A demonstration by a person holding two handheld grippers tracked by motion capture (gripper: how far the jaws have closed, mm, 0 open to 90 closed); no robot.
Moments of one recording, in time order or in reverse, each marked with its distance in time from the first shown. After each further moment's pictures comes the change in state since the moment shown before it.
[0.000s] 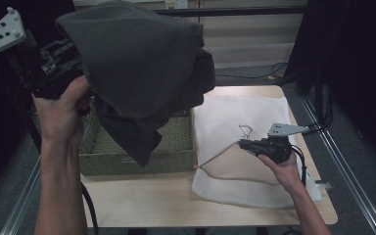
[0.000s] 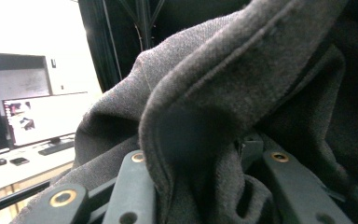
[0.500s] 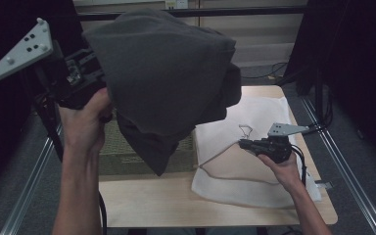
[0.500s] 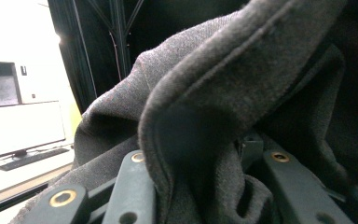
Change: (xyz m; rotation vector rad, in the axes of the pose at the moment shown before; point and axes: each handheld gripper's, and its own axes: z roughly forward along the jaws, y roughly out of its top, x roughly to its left) left arm -0.030 -0.010 0.023 -0.044 -0.090 -0.022; right arm -0.001 0.000 0.000 -0.005 0.000 -0.002
